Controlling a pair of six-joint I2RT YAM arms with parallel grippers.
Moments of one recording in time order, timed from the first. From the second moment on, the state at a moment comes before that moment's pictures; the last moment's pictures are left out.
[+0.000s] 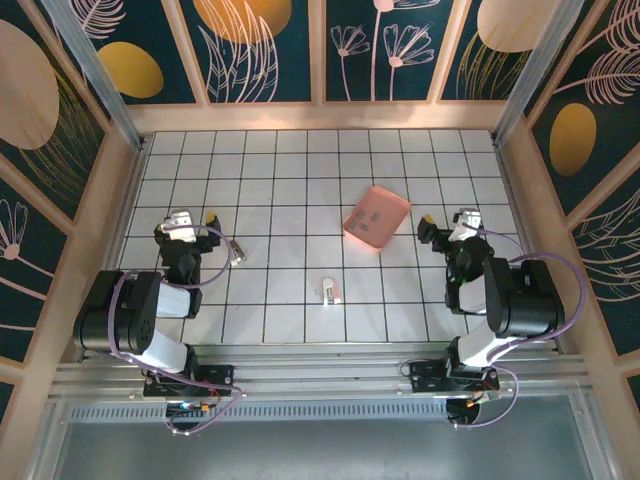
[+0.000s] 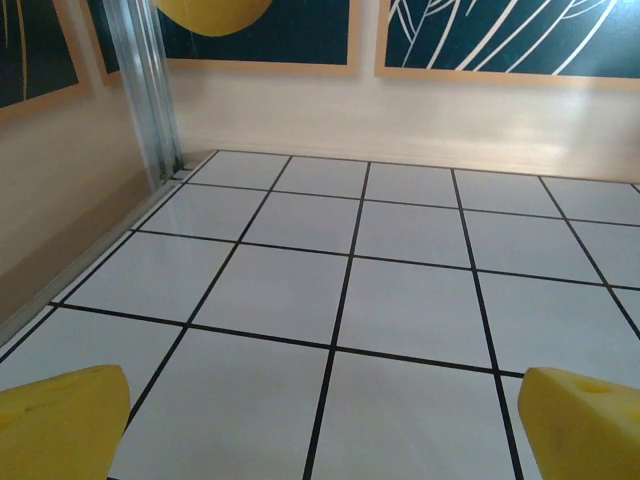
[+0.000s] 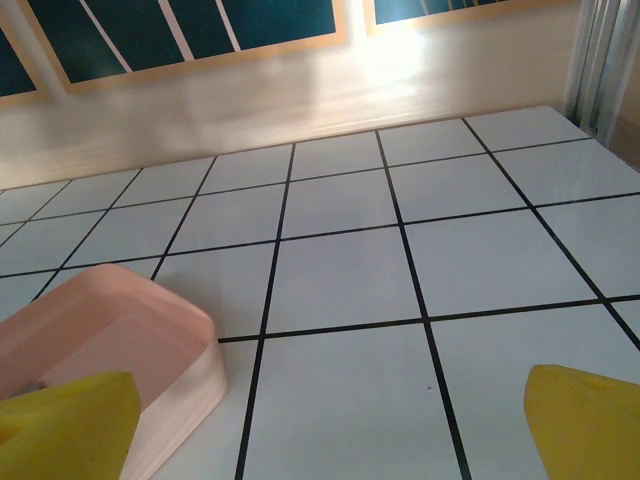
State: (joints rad) left arm -0.04 1.53 0.22 1.19 -0.19 -0.06; right arm -0.06 1.57 0.21 1.21 -0.12 0.13
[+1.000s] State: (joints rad) left arm -0.04 1.48 0.23 1.12 -0.16 -0.06; right arm -0.06 1.47 0.17 1.20 -0.03 0.14
